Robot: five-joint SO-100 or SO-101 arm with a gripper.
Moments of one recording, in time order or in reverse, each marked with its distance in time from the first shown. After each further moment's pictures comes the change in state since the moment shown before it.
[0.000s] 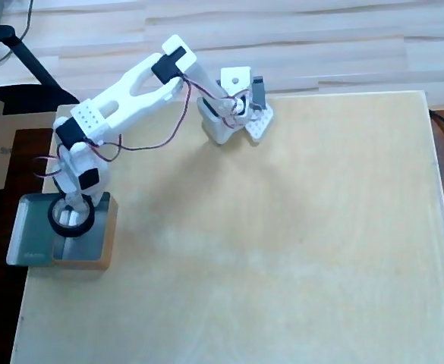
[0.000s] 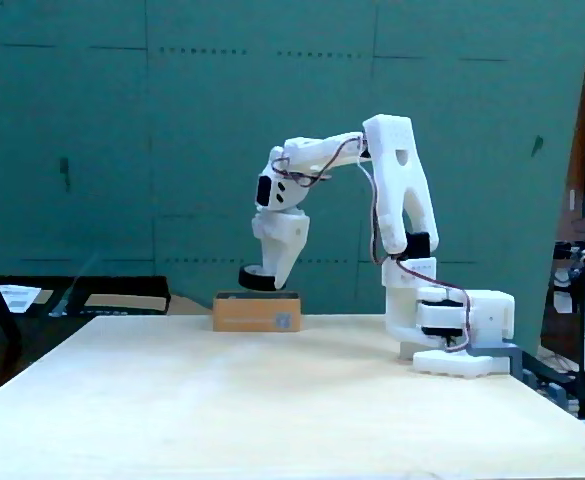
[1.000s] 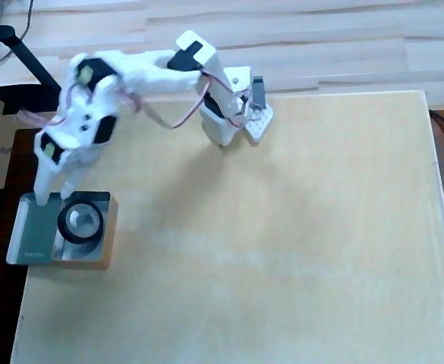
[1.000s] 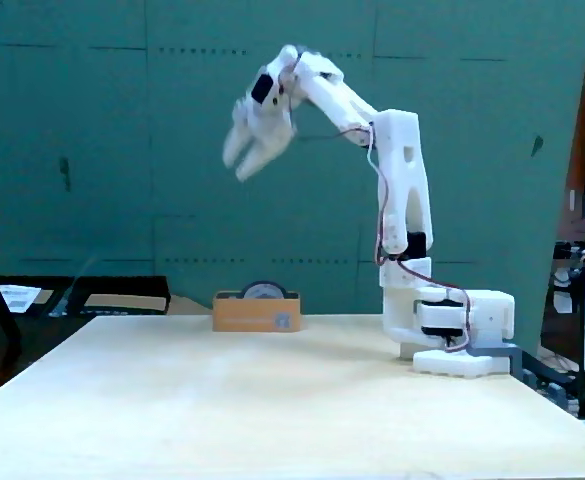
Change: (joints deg) arm -14.2 10.5 -40.0 17.1 0.5
